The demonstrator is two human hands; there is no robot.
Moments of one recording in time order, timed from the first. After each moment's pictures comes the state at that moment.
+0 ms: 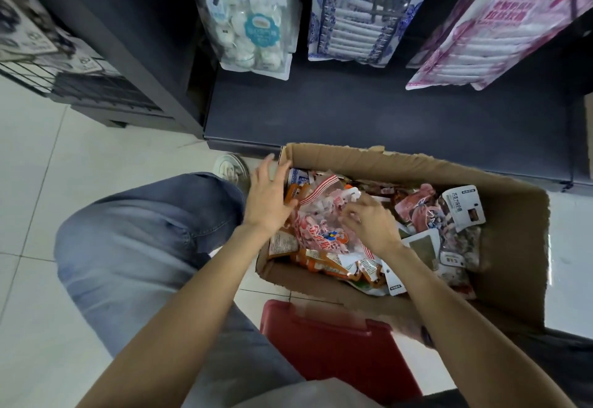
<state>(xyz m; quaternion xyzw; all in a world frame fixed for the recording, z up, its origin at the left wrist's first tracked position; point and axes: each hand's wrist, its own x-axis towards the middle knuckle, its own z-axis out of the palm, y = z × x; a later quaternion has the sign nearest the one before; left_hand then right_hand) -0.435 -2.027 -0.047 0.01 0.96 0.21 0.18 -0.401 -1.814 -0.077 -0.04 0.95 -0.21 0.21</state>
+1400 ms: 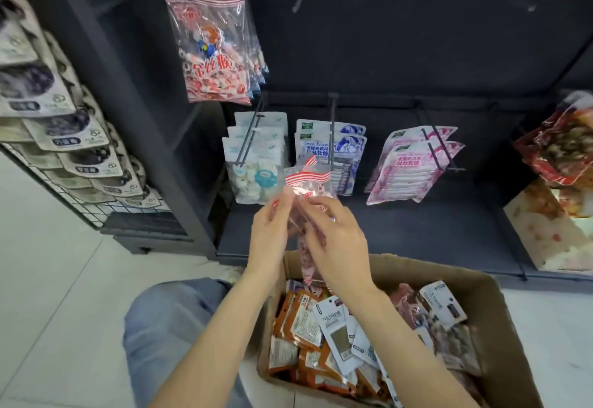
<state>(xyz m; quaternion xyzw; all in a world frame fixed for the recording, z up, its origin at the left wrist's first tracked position) -0.430 -1.987 0.169 -0.07 0.66 0.75 -0.02 -0.411 -1.881 0.146 -0.10 0.91 -0.34 -0.21</state>
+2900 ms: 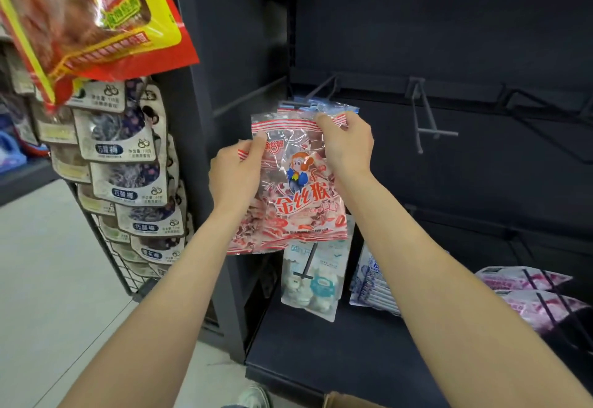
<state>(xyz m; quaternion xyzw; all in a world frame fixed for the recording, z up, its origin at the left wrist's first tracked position) -0.625 -2.149 0.300 -0.10 0.79 0.52 -0.32 -0.662 -2.019 0.339 -0.02 0.72 -0.67 -0.15</state>
